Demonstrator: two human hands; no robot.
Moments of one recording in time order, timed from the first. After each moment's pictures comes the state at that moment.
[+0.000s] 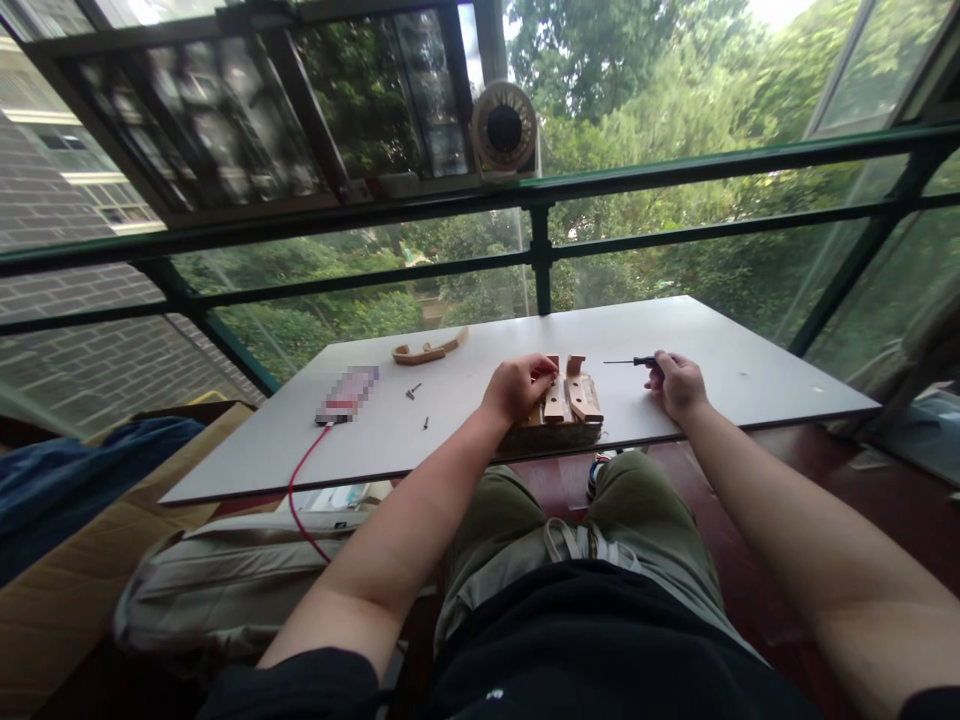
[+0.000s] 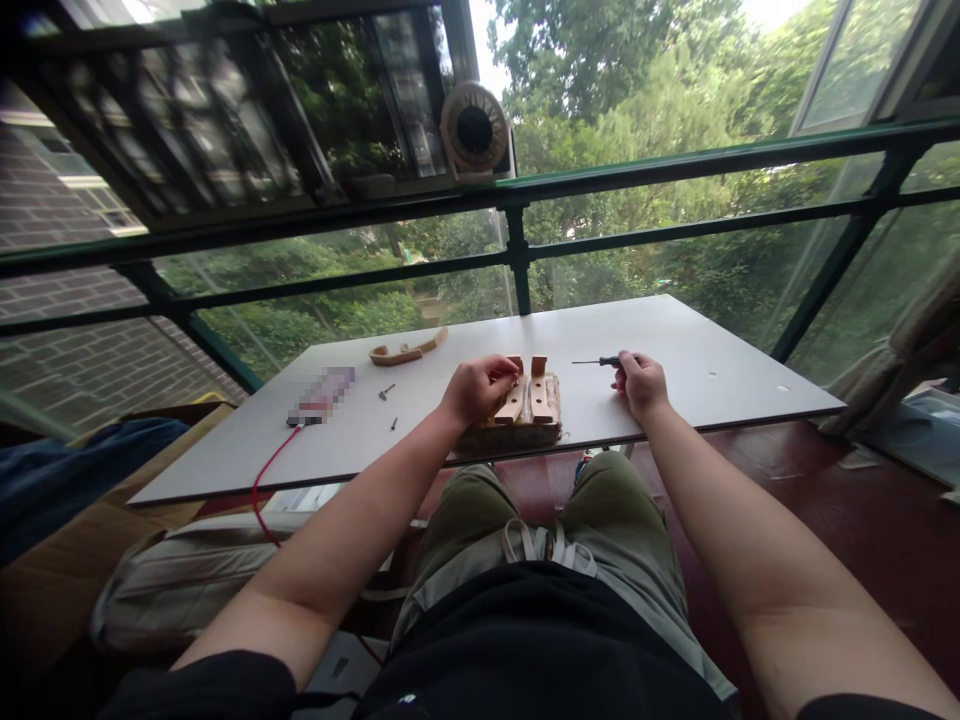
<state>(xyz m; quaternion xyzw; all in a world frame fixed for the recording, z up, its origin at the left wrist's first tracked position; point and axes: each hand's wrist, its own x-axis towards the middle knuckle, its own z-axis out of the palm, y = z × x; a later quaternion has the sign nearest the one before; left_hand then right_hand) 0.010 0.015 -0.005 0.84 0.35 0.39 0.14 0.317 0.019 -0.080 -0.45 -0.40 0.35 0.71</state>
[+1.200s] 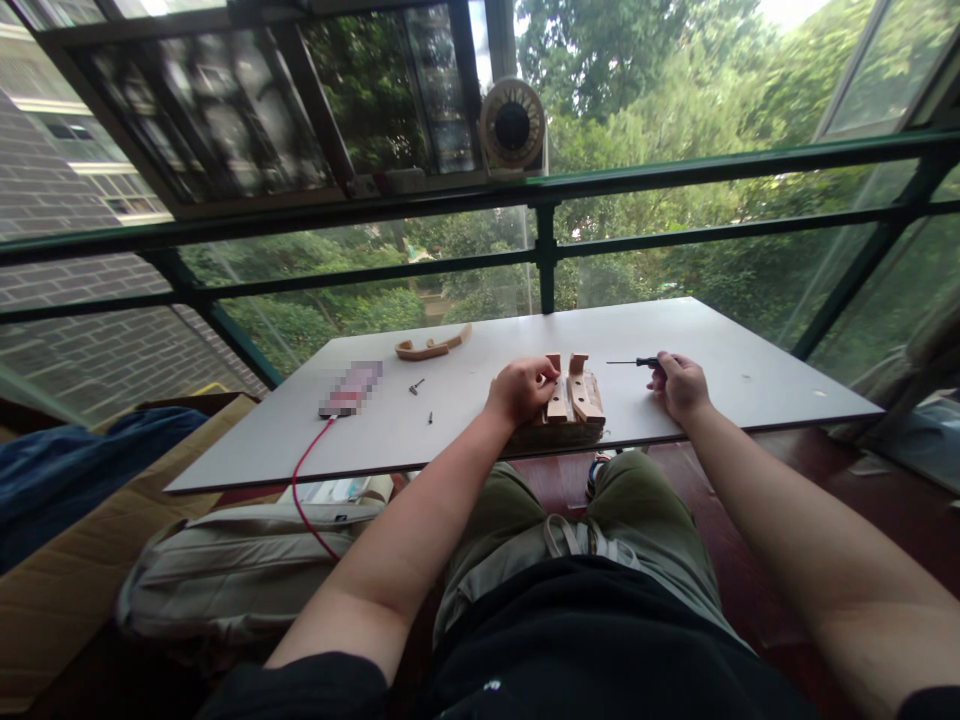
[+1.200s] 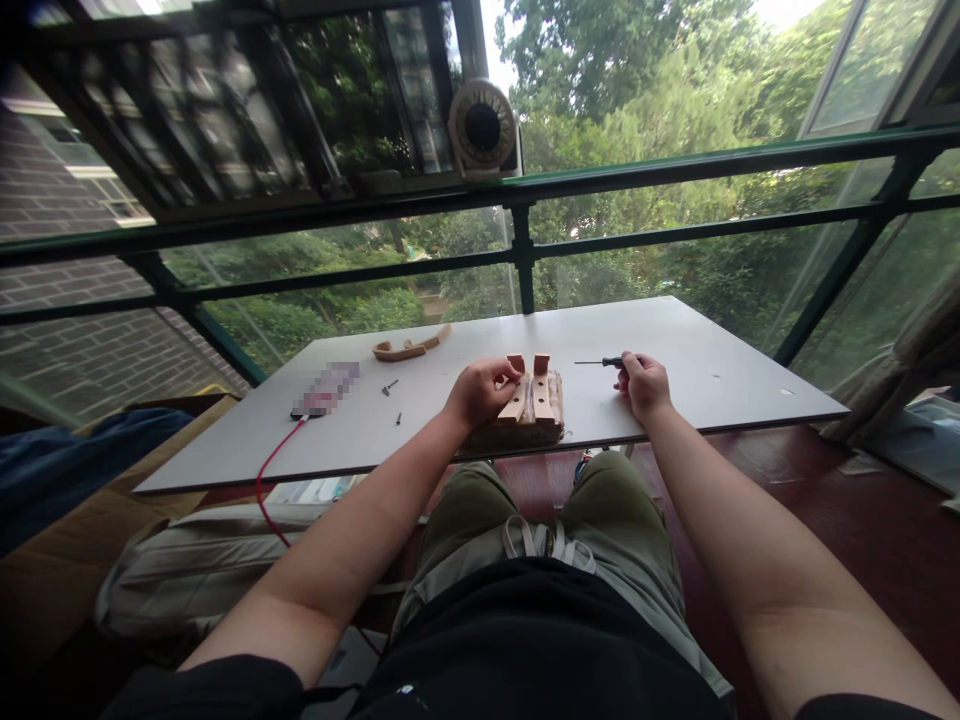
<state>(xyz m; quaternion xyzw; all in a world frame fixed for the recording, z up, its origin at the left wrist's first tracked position) 0.006 0.009 -0.013 0.86 0.36 0.37 0.01 0.313 0.018 -0.083 -0.45 -0.40 0.36 0.72</state>
